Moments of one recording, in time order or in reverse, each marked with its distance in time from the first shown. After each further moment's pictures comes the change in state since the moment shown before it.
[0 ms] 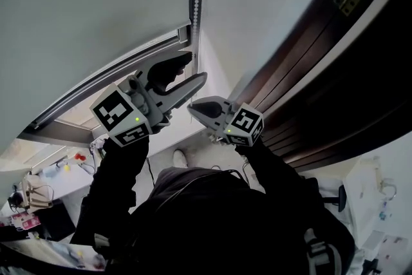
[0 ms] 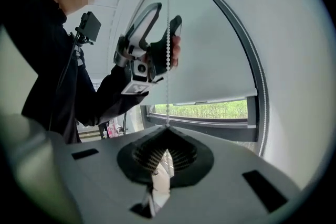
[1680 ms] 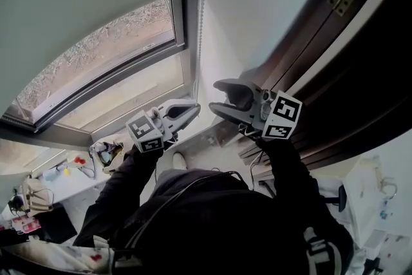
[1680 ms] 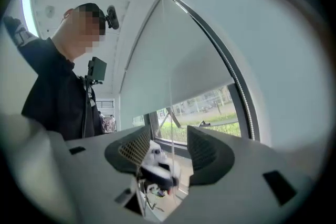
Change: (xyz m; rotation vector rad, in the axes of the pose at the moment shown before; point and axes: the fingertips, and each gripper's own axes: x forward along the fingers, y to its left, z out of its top) left arm -0.023 -0.021 -0.182 -0.224 0.083 -0.099; right arm -0.078 -0.009 0.099 0.053 -0.199 0.062
